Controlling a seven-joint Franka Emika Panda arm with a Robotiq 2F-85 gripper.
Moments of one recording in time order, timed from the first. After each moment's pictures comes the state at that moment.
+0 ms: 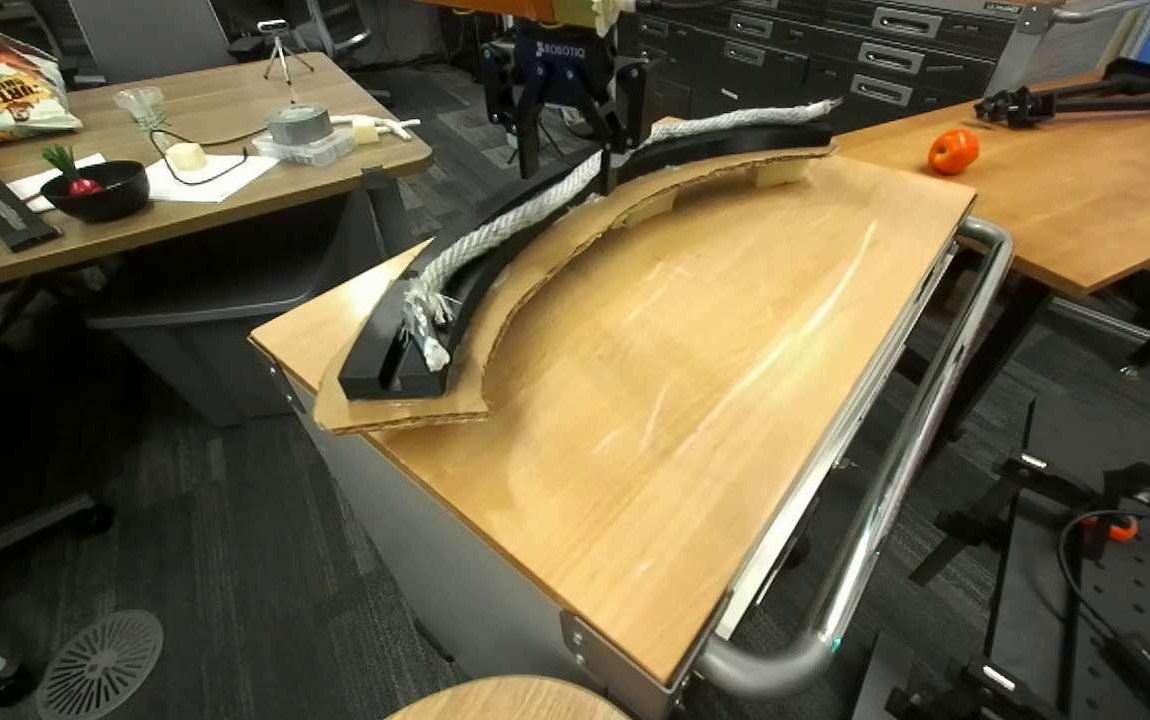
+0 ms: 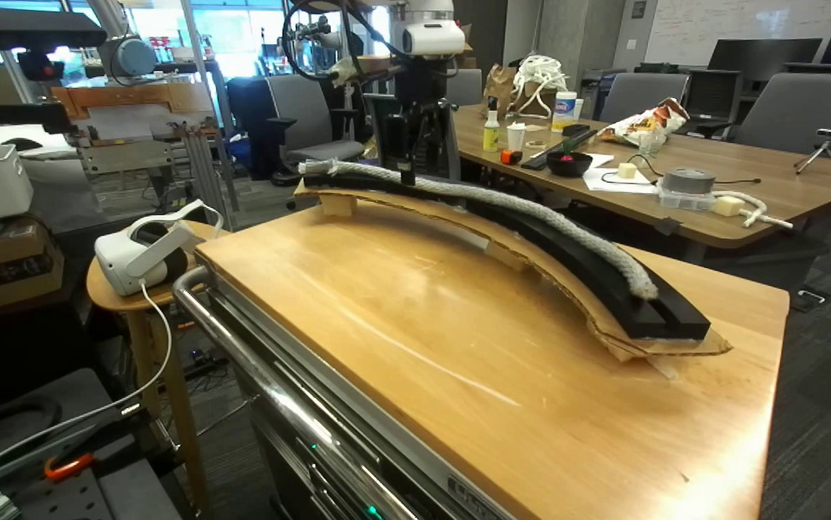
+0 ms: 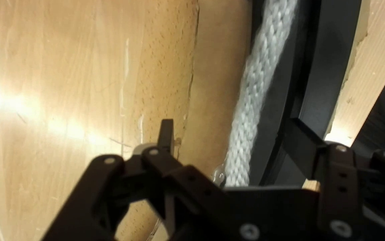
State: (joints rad) arm 0.10 0.34 -0.03 -1.76 0.00 2.13 1.42
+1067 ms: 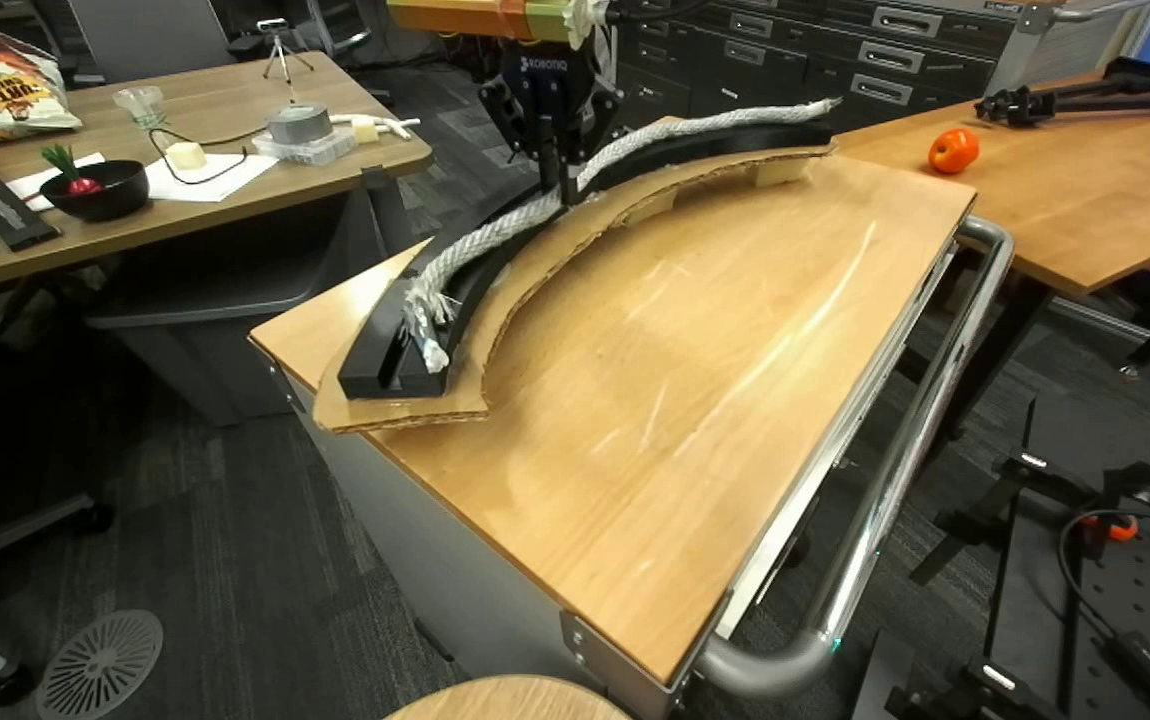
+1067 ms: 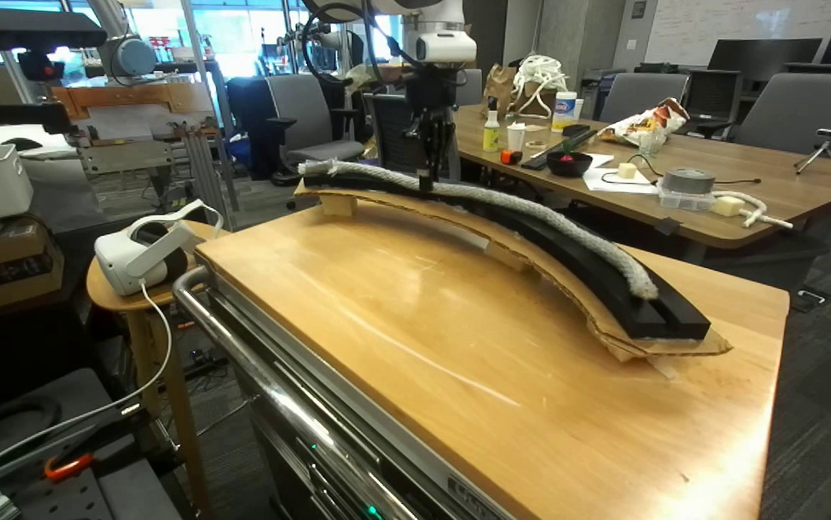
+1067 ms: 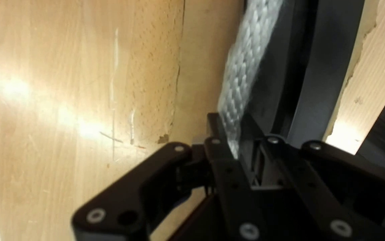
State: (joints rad) arm 0.10 0.43 -0.04 -1.64 -0.02 2.04 1.42
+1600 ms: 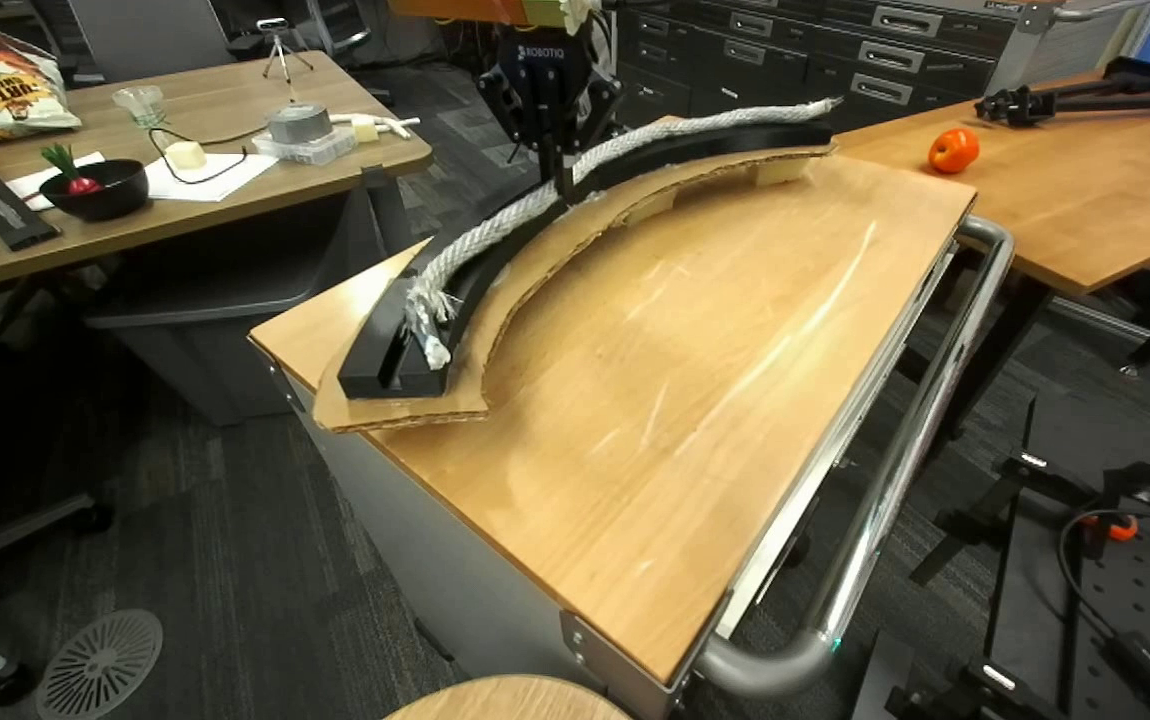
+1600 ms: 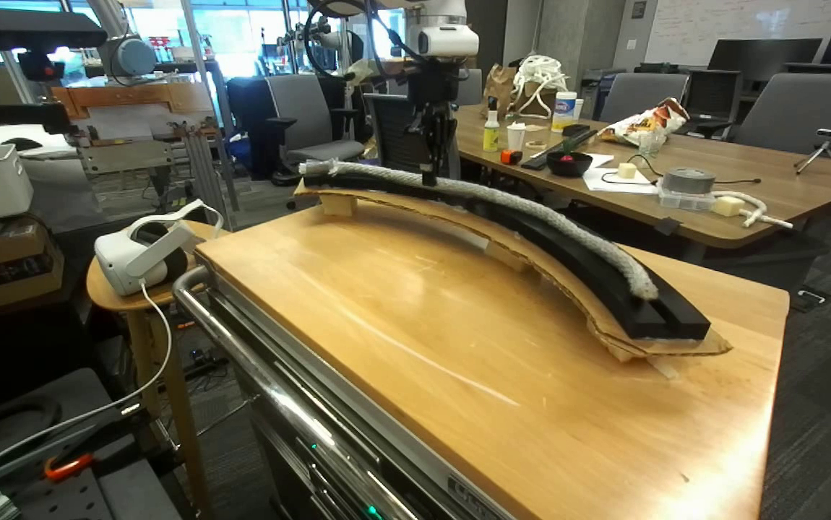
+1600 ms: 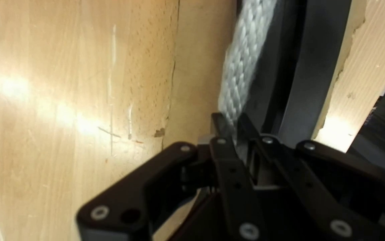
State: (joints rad) arm 0.10 0.43 -0.04 -1.62 -0.02 2.03 1.42
